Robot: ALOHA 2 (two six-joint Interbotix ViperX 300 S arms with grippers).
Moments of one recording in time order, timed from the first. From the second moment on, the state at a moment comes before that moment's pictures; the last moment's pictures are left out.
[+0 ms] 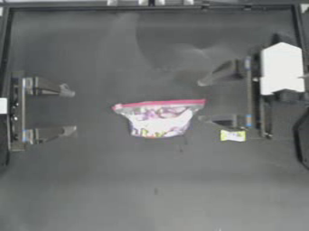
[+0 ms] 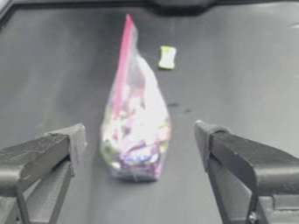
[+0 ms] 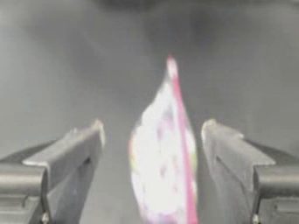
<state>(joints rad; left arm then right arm) 0.17 -0.85 1.16 -0.01 -0.10 0.08 -0.12 -0.52 0.60 -0.09 0.44 -0.01</state>
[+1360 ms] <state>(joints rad) 0.25 -0.69 1.16 -0.01 -0.09 0.08 -0.16 0.08 0.01 0.02 0.87 -0.25</state>
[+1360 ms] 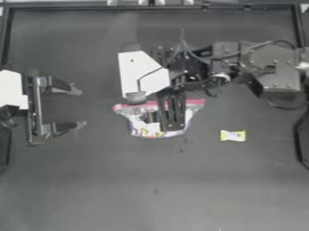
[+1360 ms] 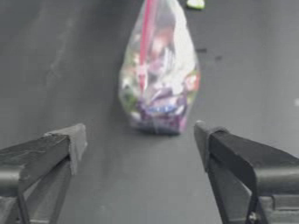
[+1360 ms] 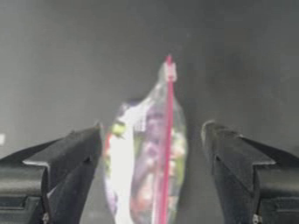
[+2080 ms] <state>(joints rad) 0.26 -0.67 1.16 -0.01 -0.14 0.08 -0.17 0.25 -0.17 0.03 0.96 -0.29</state>
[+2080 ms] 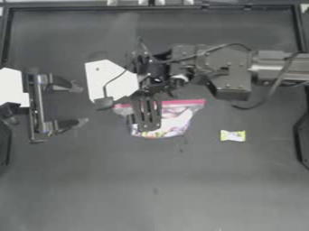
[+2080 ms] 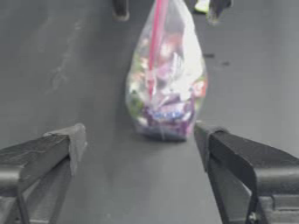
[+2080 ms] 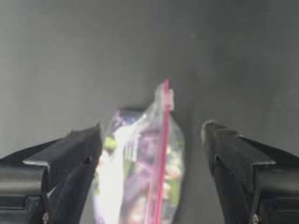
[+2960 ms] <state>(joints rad) 0.26 -0.63 1.22 -0.01 -0.26 0.08 -0.17 0.40 -0.33 0.02 1.08 -0.31</state>
